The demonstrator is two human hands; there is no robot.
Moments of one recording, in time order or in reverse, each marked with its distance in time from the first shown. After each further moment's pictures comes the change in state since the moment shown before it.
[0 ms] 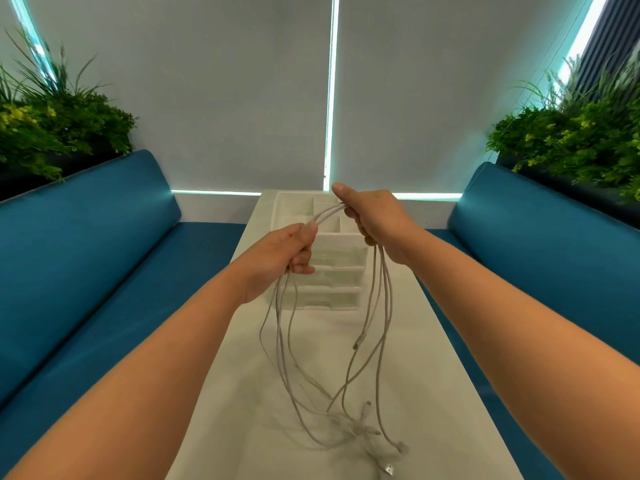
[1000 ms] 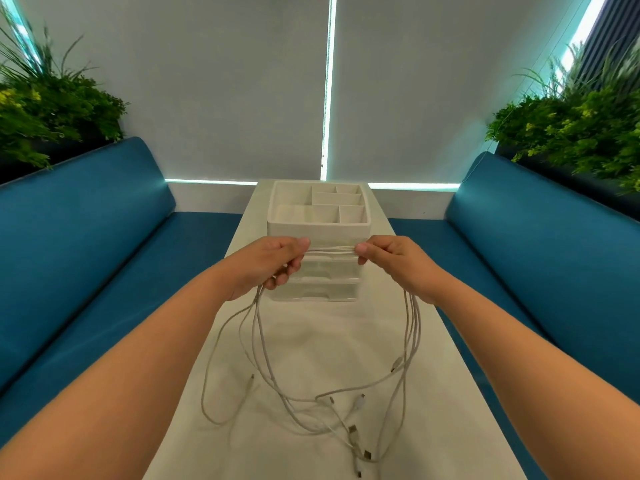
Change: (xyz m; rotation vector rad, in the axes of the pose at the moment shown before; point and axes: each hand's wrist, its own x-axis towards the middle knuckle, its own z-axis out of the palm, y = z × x) left_hand 0.006 -0.030 -0.018 0.187 -0.052 -0.151; right_hand -0.013 0.086 -0.023 -0.237 -0.222 -0.137
